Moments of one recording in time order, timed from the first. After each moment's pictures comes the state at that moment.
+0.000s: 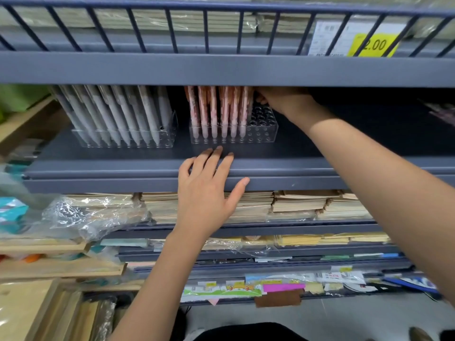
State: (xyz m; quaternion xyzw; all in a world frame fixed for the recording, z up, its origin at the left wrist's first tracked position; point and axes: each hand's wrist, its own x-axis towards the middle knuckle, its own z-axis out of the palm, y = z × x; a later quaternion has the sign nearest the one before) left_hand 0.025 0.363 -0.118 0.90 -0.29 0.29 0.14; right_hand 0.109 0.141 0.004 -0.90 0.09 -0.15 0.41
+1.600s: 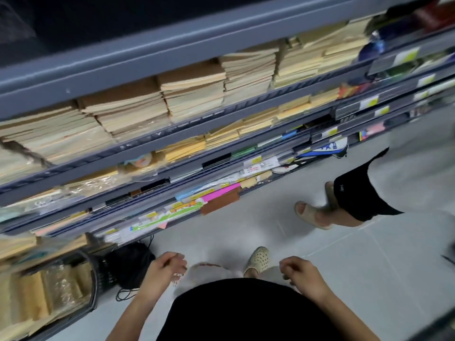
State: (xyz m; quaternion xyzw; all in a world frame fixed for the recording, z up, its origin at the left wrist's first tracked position) left_hand -0.250 0.329 -0.338 0.78 0.09 -0.45 0.42; right_hand -0.493 0.066 -0.330 -0.68 0.51 0.19 0.49
